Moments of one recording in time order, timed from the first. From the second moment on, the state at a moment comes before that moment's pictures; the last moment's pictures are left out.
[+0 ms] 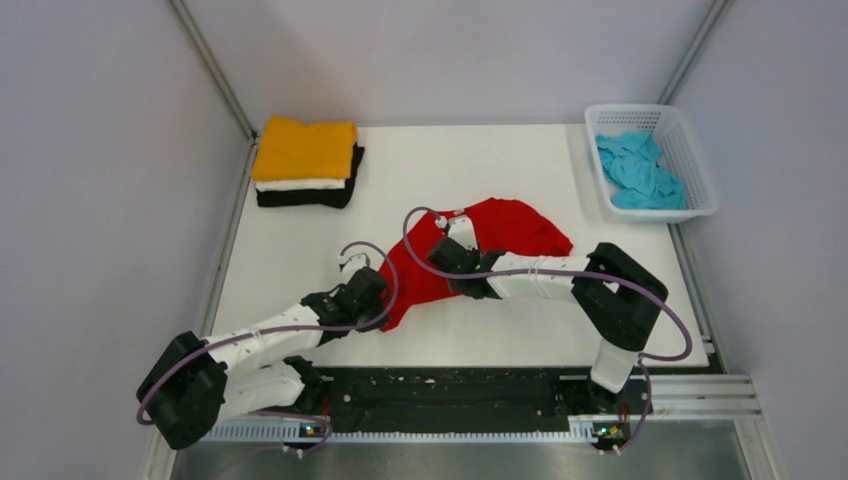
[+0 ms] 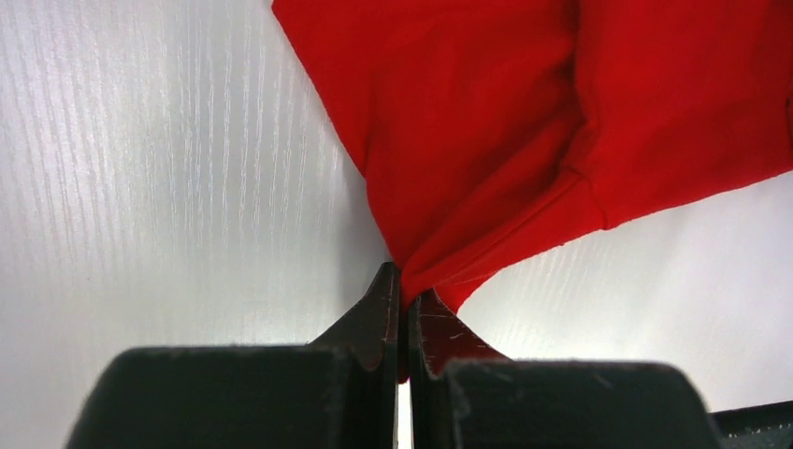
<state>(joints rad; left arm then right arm) -0.75 1.08 0.43 -0.35 -0.20 -0.95 0.97 1.75 1.02 -0.30 0.54 0.55</state>
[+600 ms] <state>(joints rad) -0.75 1.11 0.62 -0.55 -0.43 -0.95 0.87 1.47 0.92 -0.21 0.50 0.50</state>
